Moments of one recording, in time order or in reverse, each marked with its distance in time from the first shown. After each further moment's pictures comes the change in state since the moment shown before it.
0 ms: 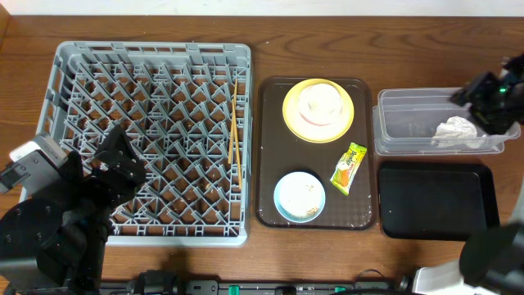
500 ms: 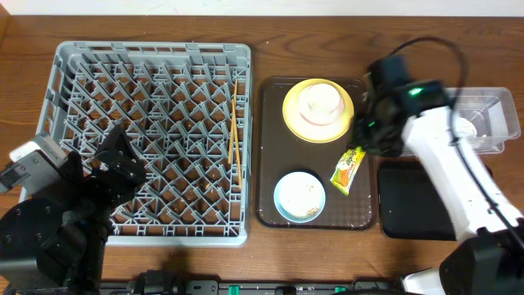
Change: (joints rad) left arm 0.000 0.000 0.000 0.000 0.000 0.000; right arm 0.592 -0.025 -0.323 0.112 0.249 0.136
